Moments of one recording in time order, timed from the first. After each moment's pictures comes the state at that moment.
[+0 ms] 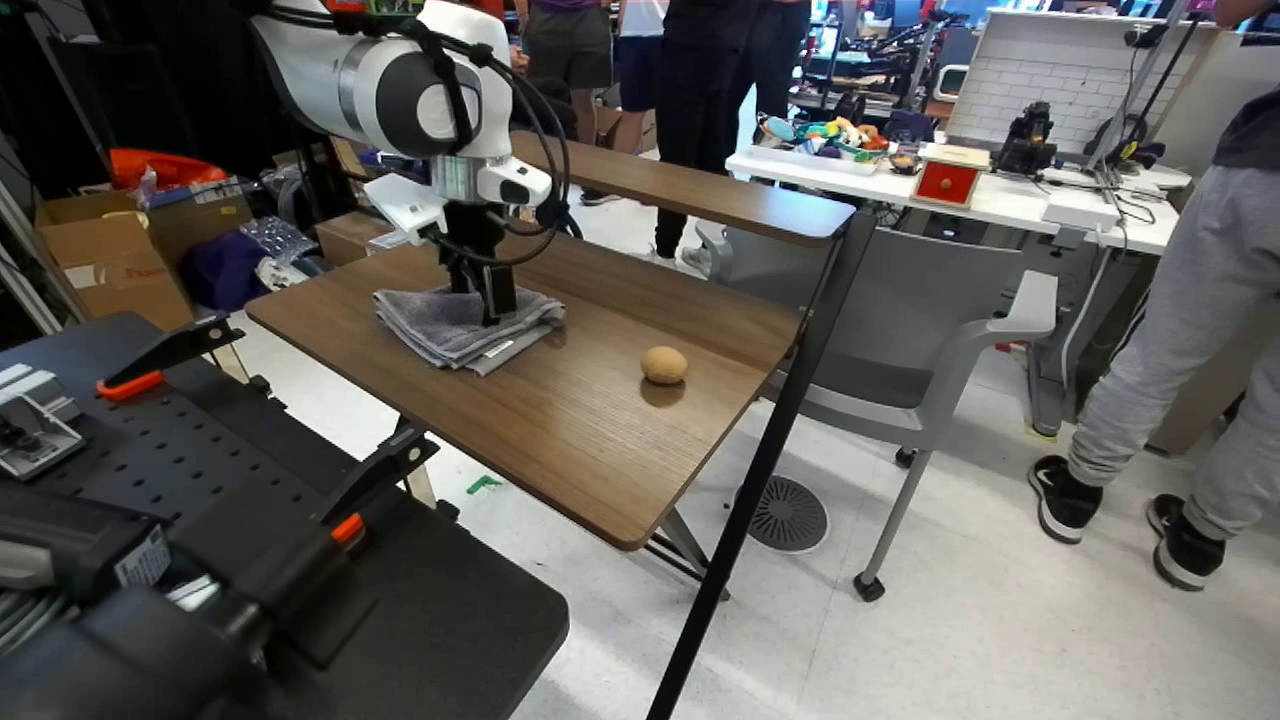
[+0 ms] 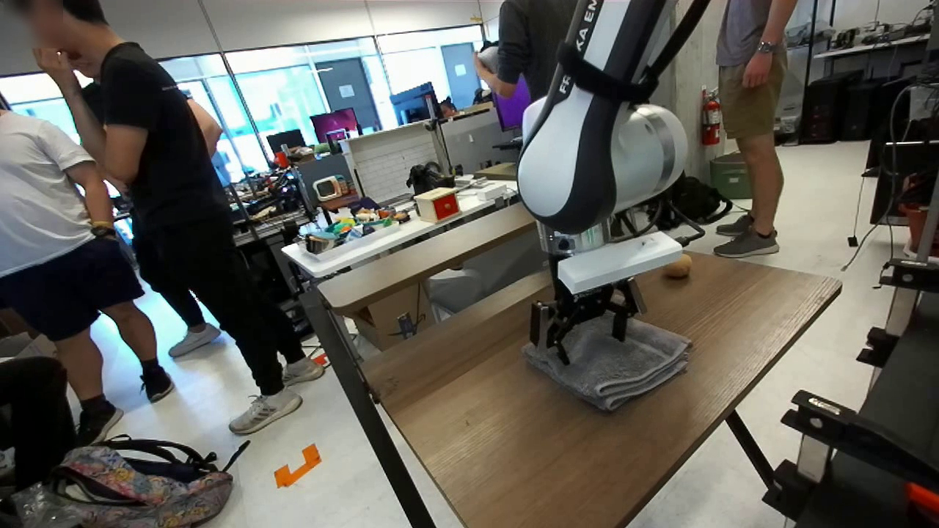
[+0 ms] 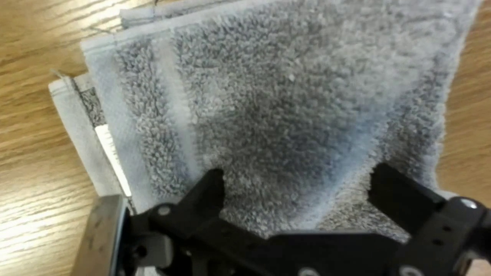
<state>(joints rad) 0.15 0.91 0.00 -1.76 0.09 2.59 0.35</state>
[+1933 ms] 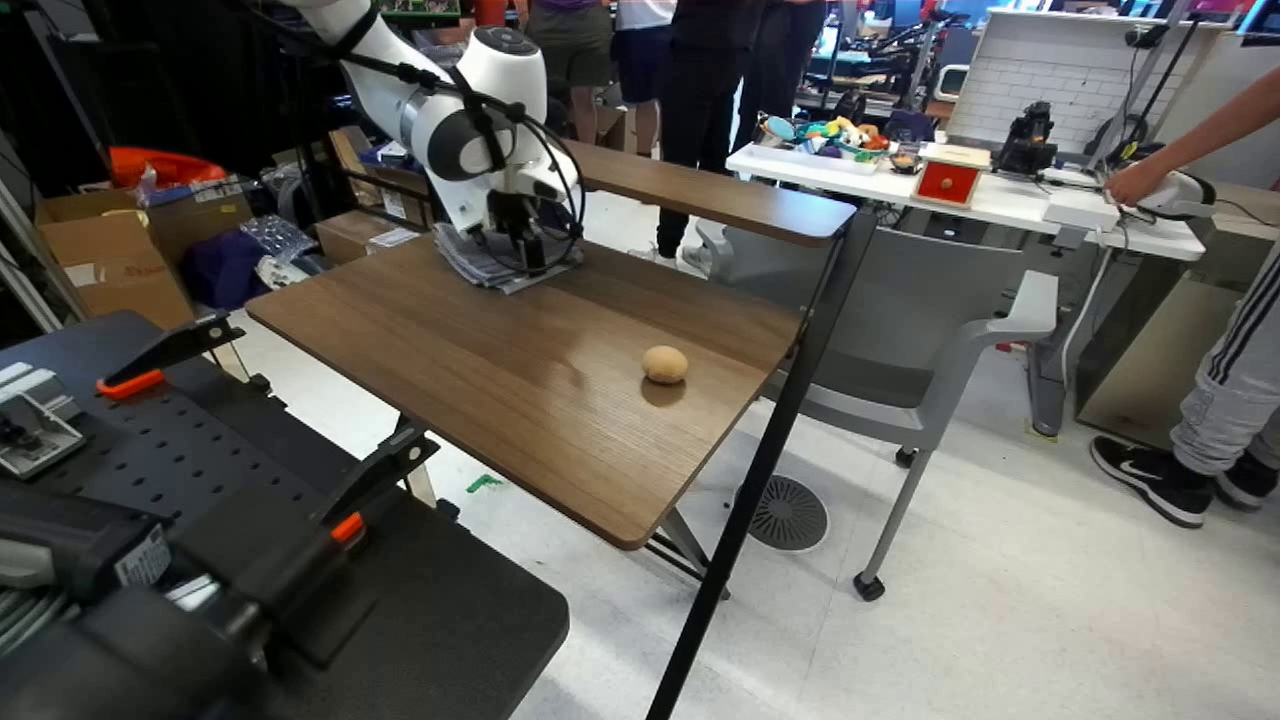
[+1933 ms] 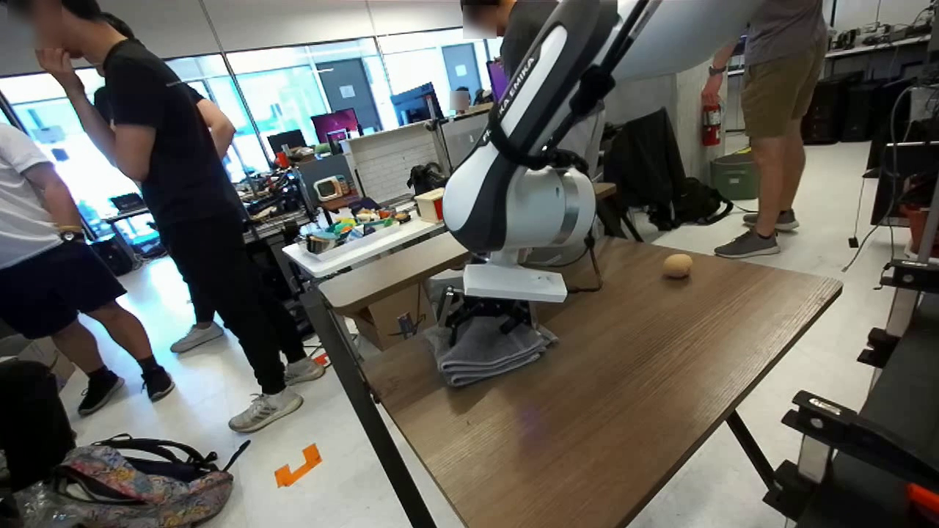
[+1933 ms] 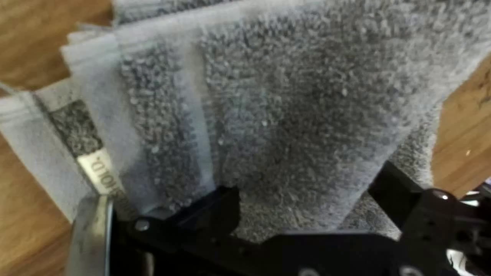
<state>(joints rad) 0.10 1.27 0.15 -1.17 0.27 2.70 0.31</state>
